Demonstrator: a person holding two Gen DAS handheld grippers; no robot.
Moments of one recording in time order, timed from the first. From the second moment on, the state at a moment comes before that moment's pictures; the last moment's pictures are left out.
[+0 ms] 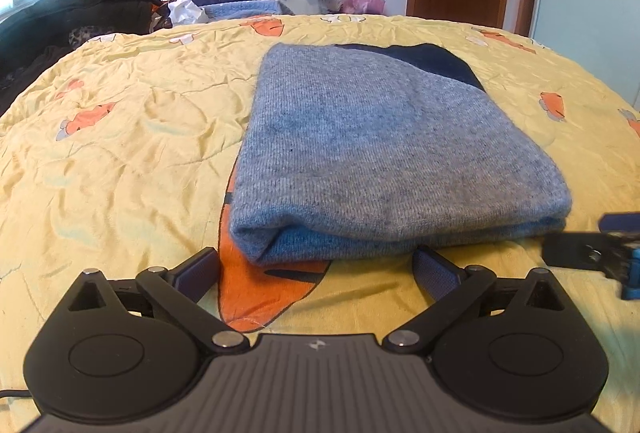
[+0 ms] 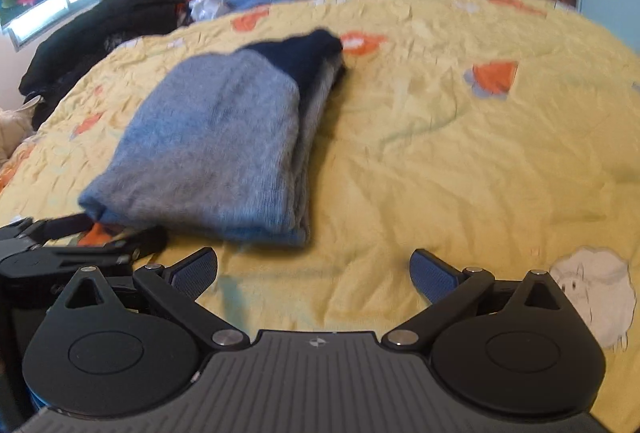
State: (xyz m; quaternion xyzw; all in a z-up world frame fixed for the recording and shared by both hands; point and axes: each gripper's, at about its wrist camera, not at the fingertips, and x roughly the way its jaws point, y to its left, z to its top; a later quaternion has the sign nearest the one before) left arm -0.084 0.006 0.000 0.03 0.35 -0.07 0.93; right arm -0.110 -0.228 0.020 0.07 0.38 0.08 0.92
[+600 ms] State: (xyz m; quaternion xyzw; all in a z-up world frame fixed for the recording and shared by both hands) left arm -0.087 0.007 -0.001 0.03 0.35 -0.07 0.93; right arm -0.106 -0.203 0.005 0.00 0.34 0.01 0.94
